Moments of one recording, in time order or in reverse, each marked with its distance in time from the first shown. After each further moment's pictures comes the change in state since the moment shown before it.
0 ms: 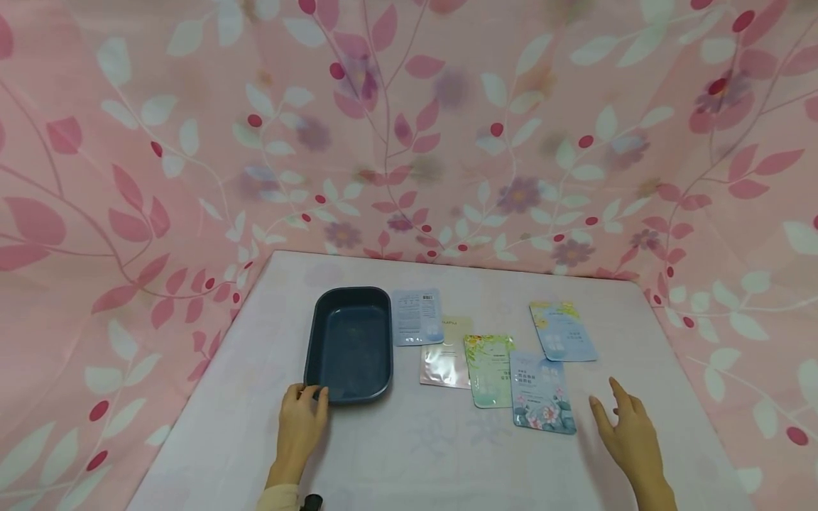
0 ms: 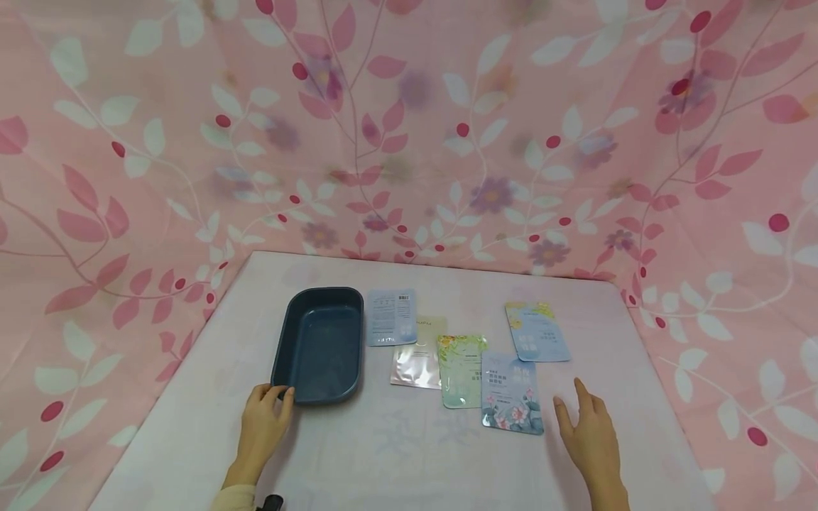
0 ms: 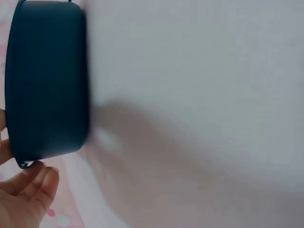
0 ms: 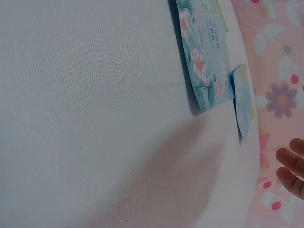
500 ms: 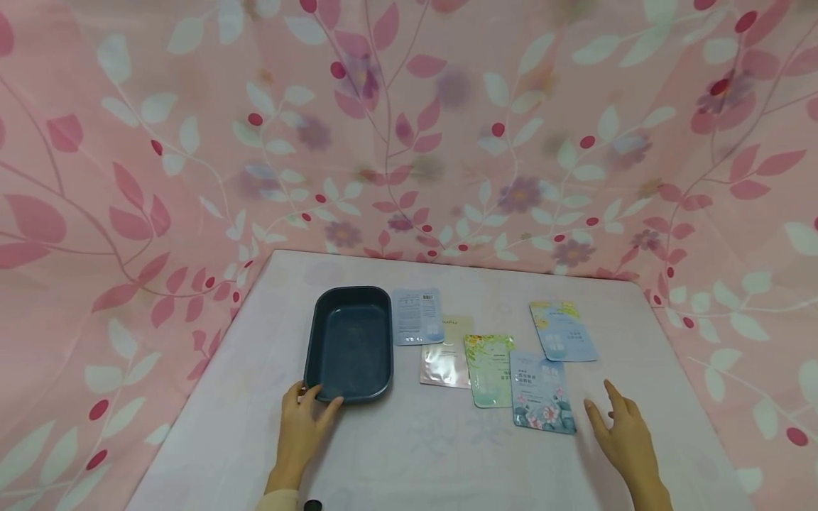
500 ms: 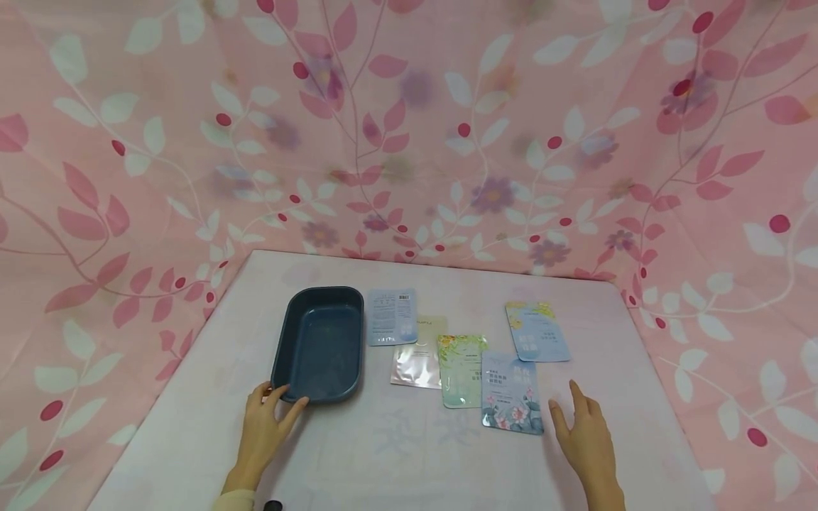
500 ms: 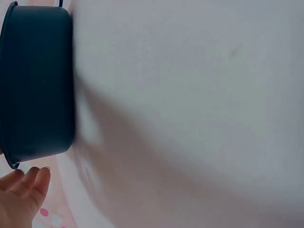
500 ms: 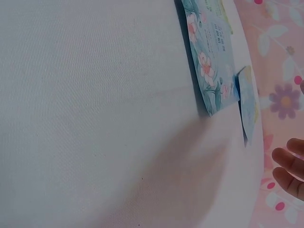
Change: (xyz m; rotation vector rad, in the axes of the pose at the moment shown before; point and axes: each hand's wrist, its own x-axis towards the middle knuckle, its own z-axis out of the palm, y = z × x) left_hand -0.010 -0.006 0.002 -0.049 -0.029 0.015; right_hand -0.003 -0.001 0.005 0.013 -0.036 -0.007
